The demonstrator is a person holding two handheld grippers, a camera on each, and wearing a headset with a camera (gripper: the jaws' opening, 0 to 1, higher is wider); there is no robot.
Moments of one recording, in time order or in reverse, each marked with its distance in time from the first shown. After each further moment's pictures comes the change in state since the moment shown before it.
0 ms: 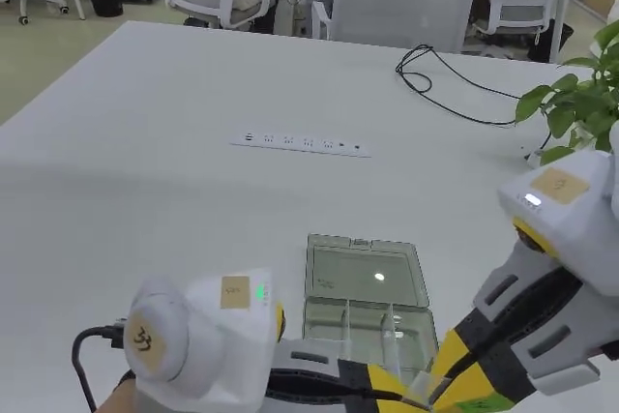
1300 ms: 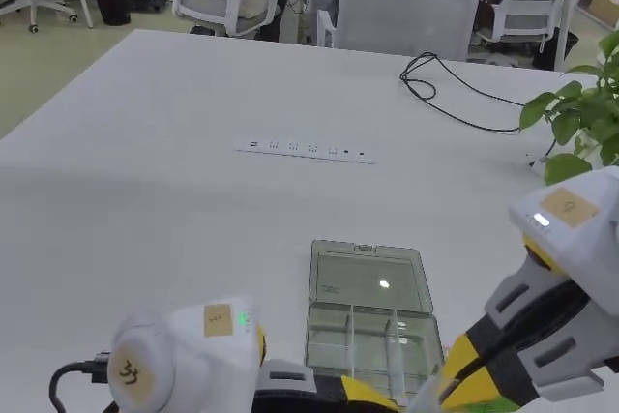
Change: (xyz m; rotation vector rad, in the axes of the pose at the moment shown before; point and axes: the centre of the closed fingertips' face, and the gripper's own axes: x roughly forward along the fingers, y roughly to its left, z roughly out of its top) left arm -0.015 0.009 -0.025 -0.054 0.022 0.105; right arm -0.002 -0.011 -0.017 -0.012 0.046 -0.093
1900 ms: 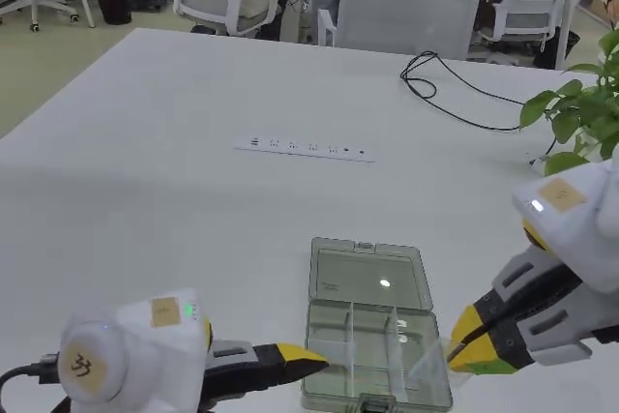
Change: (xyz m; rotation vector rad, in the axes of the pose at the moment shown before) left arm -0.035 0.038 -0.018 -0.032 0.025 0.158; right arm -0.008 -0.040 -0.027 0.037 0.040 -0.105
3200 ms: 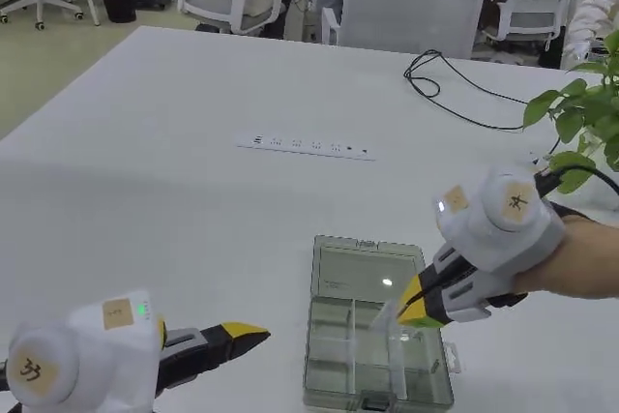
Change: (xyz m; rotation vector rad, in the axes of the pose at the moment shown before) left arm -0.022 0.018 -0.011 -0.019 0.000 0.088; right arm 0.055 -0.075 -0.019 -0.011 0.086 -0.116
